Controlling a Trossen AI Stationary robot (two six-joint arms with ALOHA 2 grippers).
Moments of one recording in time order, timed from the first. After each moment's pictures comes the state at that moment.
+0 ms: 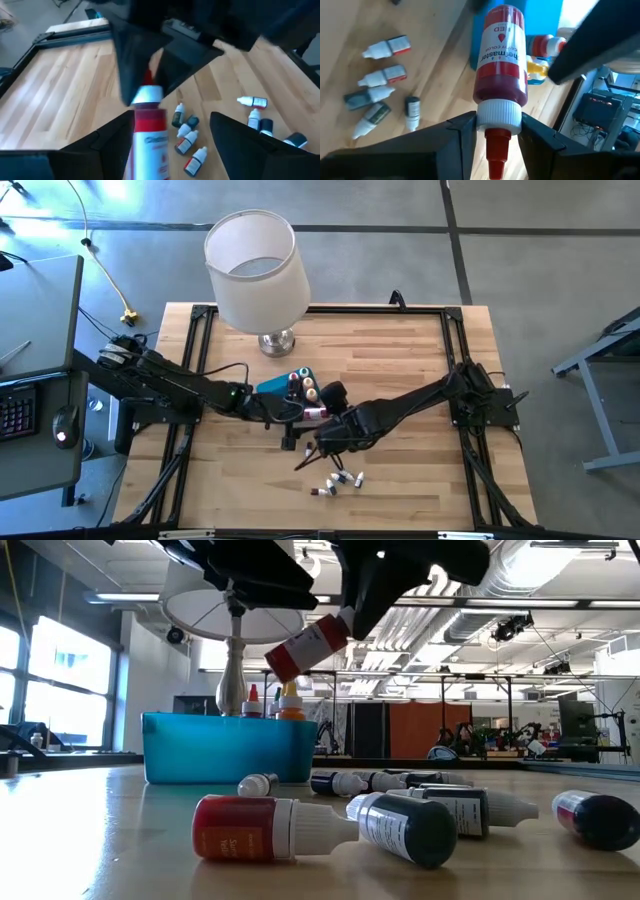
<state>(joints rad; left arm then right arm) -0.29 1.42 0.86 0.15 -0.29 0.02 0.34 2.01 1.82 -1.15 0.60 -0.27</state>
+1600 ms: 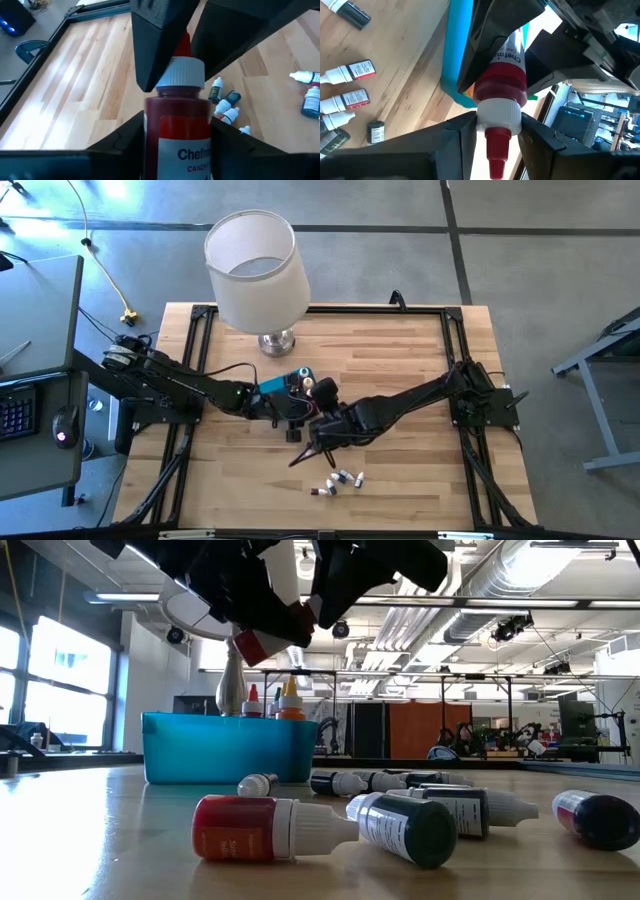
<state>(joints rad) -0.25 1.47 0.86 0.08 -0.41 0.02 0.33 2.01 1.82 -0.99 0.66 -0.40</state>
